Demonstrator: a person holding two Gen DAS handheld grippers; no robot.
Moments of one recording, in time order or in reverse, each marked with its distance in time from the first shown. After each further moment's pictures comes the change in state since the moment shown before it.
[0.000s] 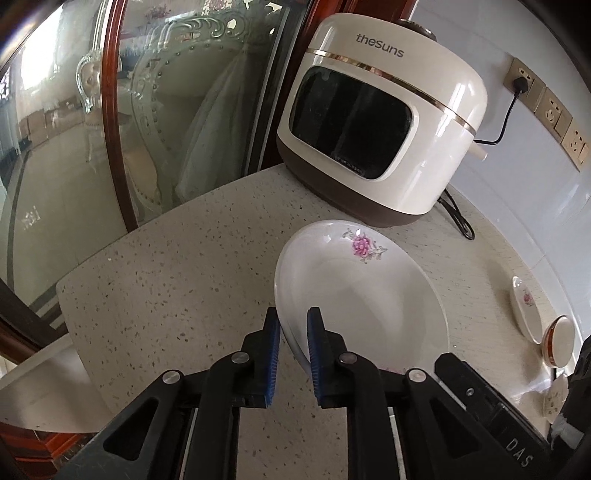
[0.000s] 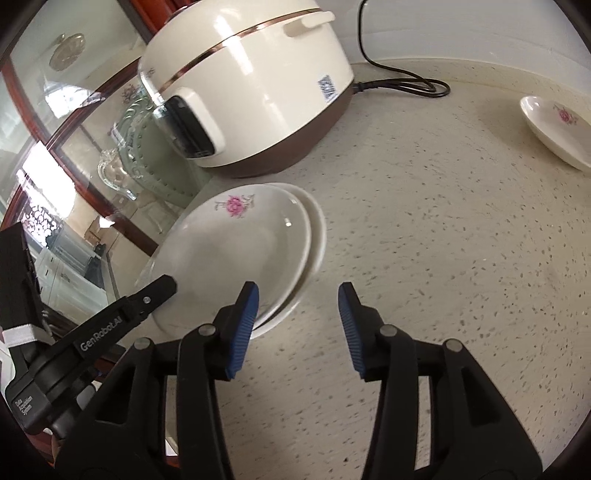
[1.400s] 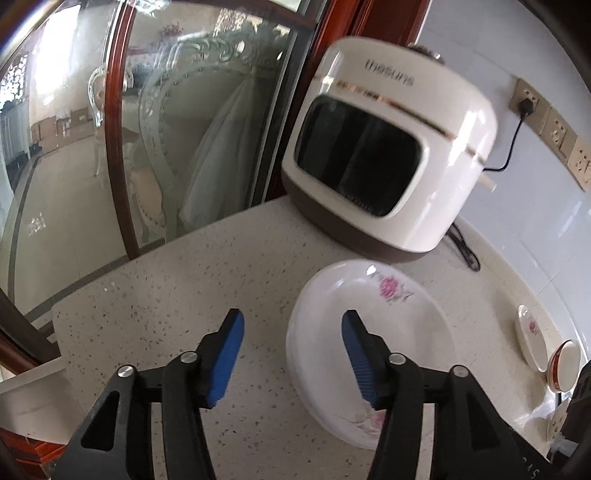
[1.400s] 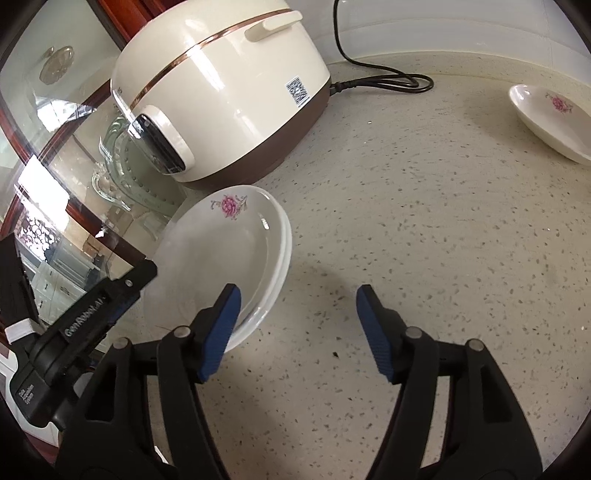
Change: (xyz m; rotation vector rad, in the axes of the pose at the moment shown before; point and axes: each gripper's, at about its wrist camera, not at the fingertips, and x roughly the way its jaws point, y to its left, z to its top) left arm 0.003 -0.003 0.011 -0.028 -0.128 0.010; right arm 0.000 -0.024 0.007 0.054 -0.011 -0.002
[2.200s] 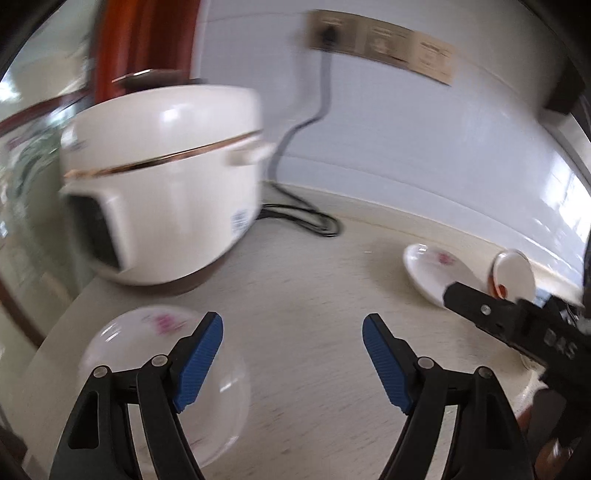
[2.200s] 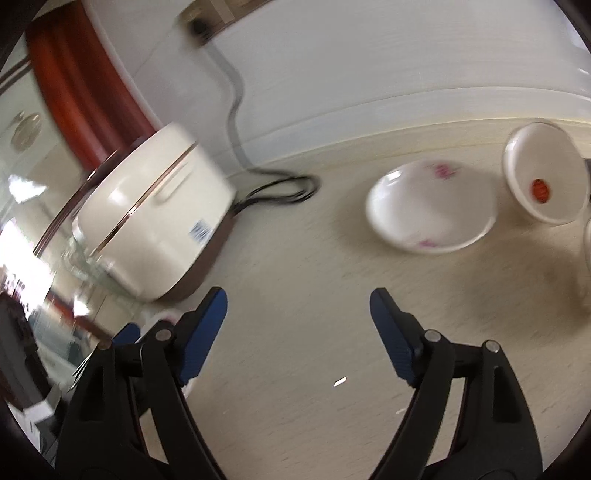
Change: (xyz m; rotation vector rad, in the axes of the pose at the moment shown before) left arm -0.014 -0.185 -0.015 0.459 0.000 -0.268; right arm -0.100 -0.107 0.063 0.183 -0.247 -0.155
